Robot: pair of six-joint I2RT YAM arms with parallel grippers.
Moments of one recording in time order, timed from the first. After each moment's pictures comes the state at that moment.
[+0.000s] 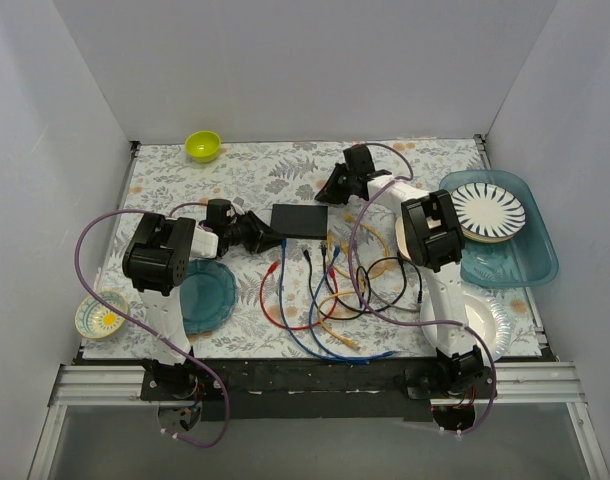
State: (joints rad) left arm -0.20 2.01 0.87 0.48 0.72 -1.09; right arm 0.42 2.37 1.80 -0.20 -0.29 0.84
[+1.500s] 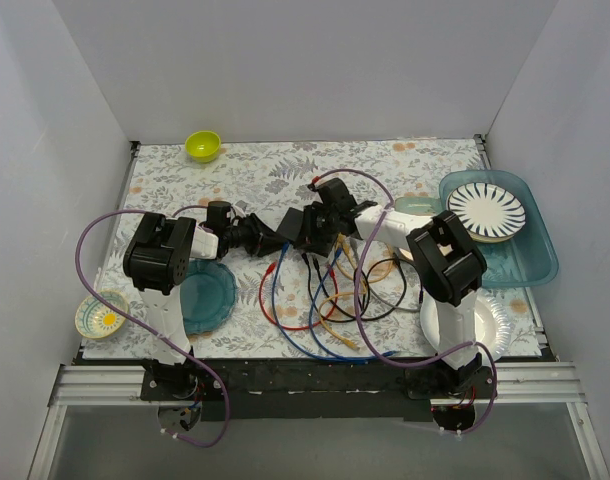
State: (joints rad) left arm -0.19 2.02 0.86 0.47 0.78 -1.10; right arm 0.66 2.01 1.33 -0.16 -0.39 0.62
